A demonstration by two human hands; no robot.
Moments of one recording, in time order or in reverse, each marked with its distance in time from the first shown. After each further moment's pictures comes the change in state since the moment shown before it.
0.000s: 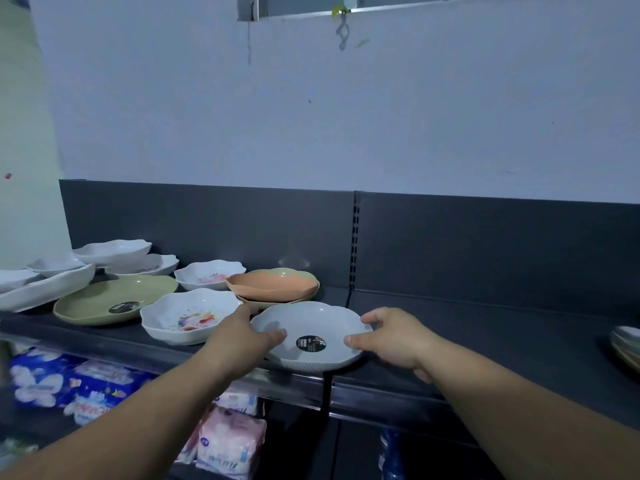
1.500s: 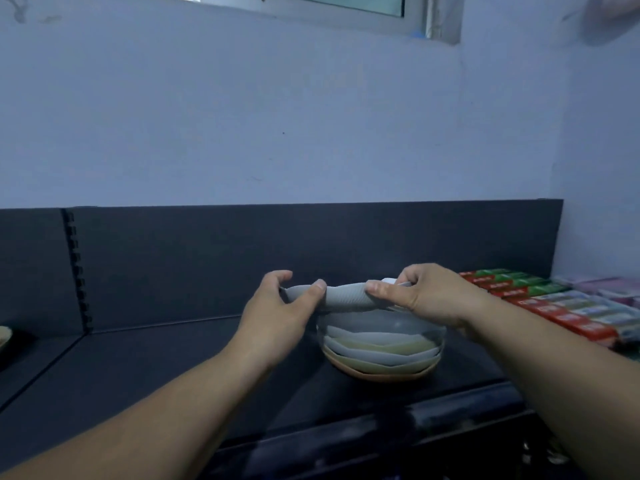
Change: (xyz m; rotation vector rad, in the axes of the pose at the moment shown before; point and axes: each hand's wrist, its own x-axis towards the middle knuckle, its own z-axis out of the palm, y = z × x) left_hand -0.073 0.263 0.323 -0.362 -0.263 0.439; right_hand -0.129 0.195 -0.345 -0.132 0.514 0.146
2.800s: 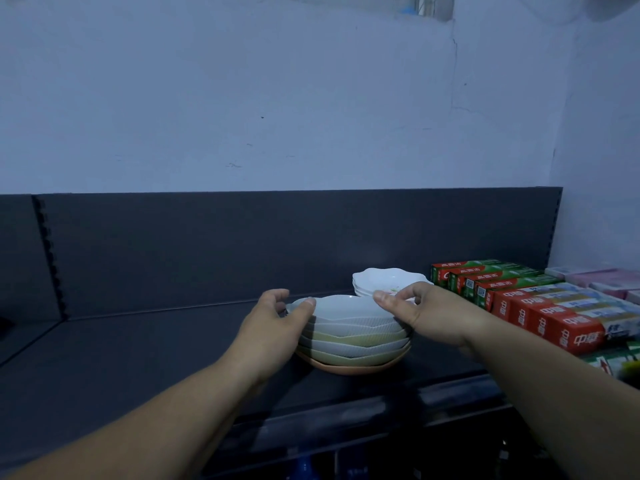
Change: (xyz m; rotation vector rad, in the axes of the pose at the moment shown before) left_hand -0.007 -0.017 0.058 -0.061 -0.090 -0.172; right_hand 0.014 0.083 -0.009 0.096 -0.117 0.116
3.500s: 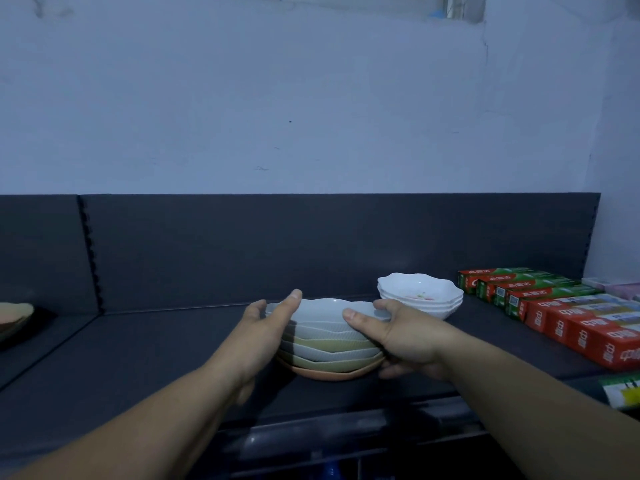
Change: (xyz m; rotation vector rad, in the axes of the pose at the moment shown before) left_hand 0.004 -0.020 -0.044 -0.164 -0.004 -0.174; right_hand 0.003 -0.035 0.066 0.268 -0.233 0.069
